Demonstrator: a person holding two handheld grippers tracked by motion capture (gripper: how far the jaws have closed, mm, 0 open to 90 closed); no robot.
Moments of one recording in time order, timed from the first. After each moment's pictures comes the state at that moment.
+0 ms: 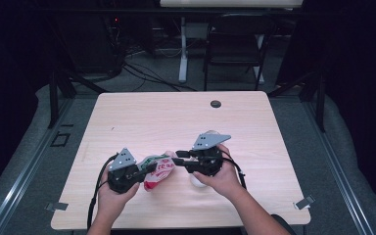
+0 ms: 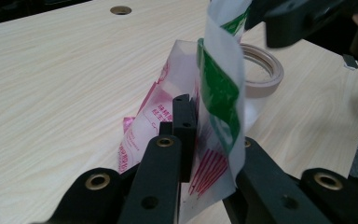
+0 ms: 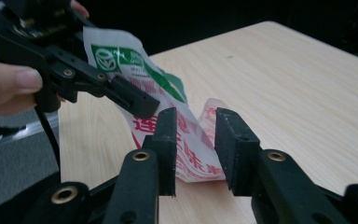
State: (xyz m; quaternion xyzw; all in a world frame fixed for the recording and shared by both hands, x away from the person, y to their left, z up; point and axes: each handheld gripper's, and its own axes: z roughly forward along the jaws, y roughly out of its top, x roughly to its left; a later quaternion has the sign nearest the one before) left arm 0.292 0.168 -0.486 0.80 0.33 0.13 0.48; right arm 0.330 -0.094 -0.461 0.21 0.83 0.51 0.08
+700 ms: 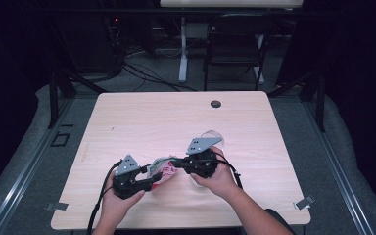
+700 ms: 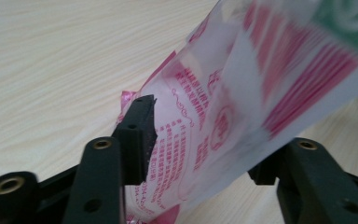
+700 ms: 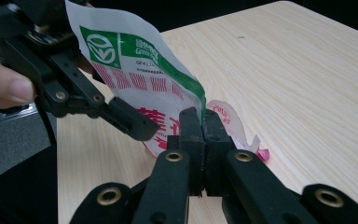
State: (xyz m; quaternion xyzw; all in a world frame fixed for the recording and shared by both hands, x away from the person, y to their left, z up) left arm 0.296 0.166 -0.523 0.80 0.36 0.12 0.47; right arm 0.333 -0.087 -0.475 0.20 0.85 0.49 0.07
